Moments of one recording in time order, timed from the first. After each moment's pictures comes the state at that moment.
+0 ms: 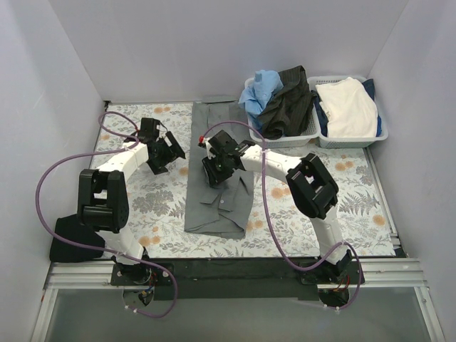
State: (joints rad) left arm -0.11 1.71 1.18 -0.49 0.11 -0.68; right arm 0.83 2.10 1.62 -0.49 -0.23 0.21
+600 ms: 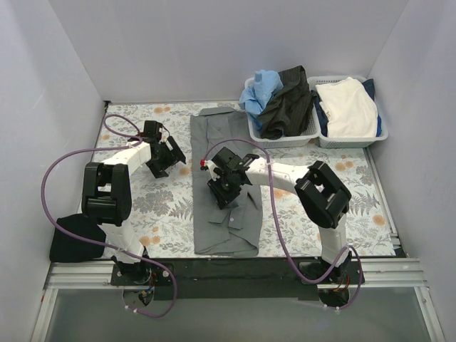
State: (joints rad) left arm -0.11 1.79 1.19 -0.50 0.10 -0.68; right arm 0.89 1.98 1.39 -0.56 -0.30 0.11
